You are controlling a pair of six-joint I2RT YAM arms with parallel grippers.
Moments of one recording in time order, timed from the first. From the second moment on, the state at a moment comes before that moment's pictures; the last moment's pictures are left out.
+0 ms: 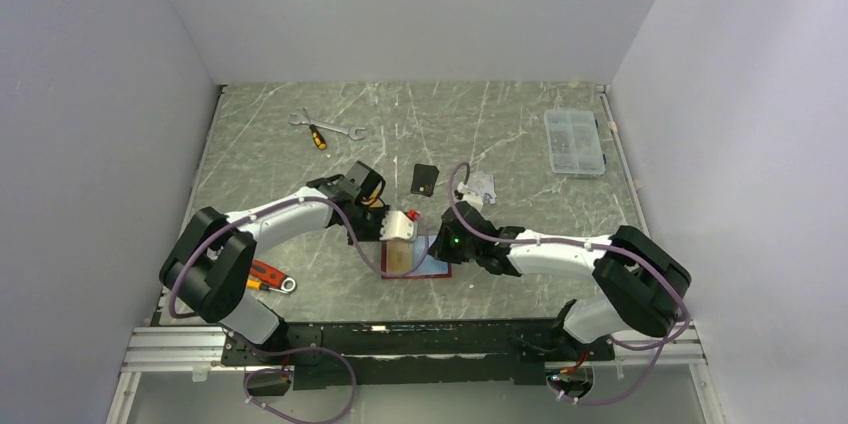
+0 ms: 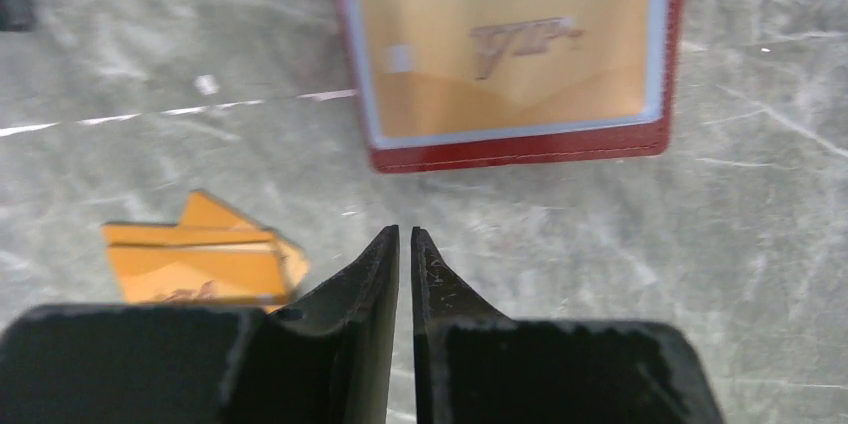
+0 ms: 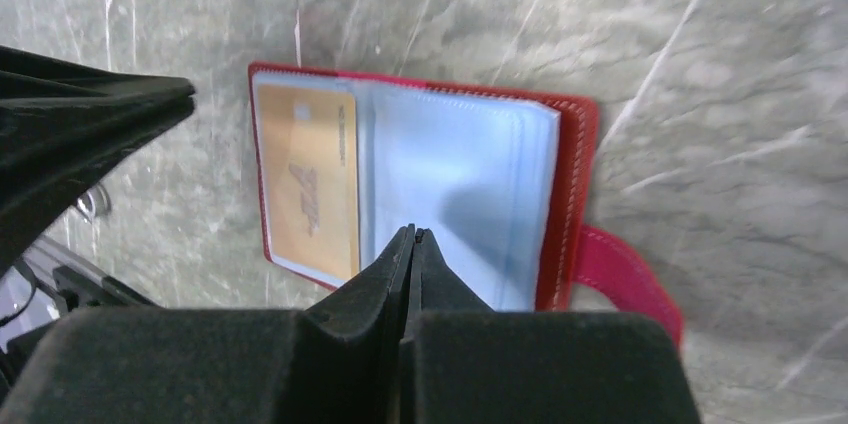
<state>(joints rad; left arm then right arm) -0.65 1.54 0.88 -0.55 0.33 1.04 0.92 1.43 0.59 0.04 0.11 0.98</state>
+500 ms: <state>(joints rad) -0.53 1.53 1.32 -0.73 0.37 0.90 0.60 1.50 0.90 -0.05 0.04 0.76</state>
